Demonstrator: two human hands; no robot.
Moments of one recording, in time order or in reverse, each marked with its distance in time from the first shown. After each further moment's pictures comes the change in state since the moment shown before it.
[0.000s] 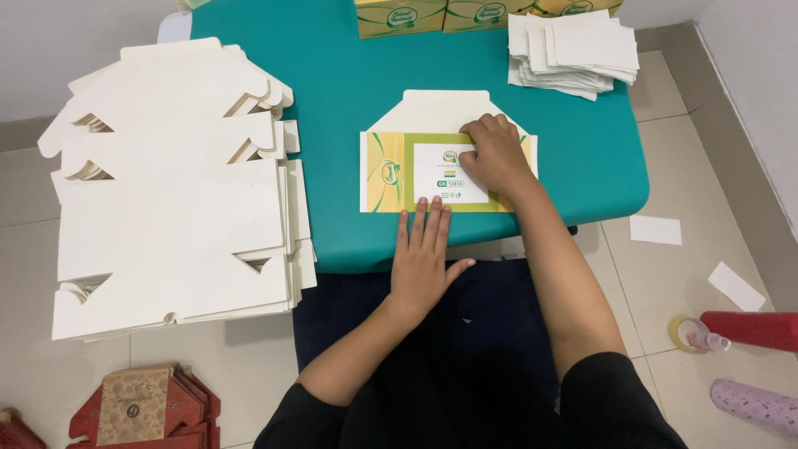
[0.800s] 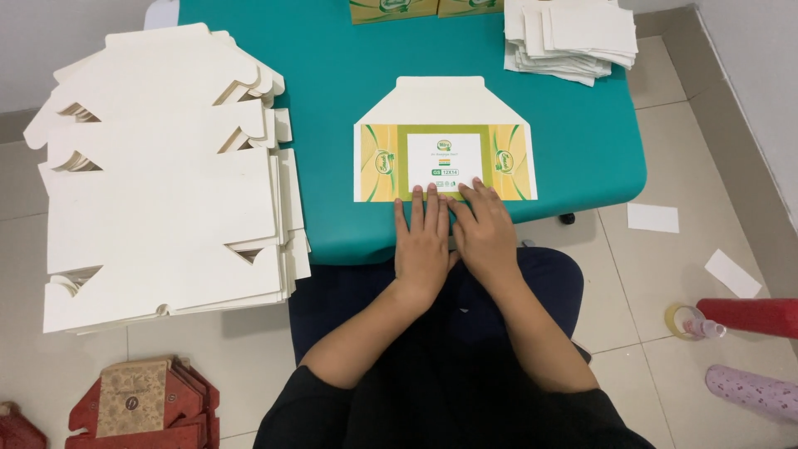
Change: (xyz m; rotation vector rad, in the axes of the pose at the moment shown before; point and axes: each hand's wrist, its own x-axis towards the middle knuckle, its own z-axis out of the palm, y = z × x) left_hand 0.013 0.010 -0.001 0.122 -0.178 -0.021; right_hand -0.119 -0.055 0.036 -0.160 0.515 -0.176
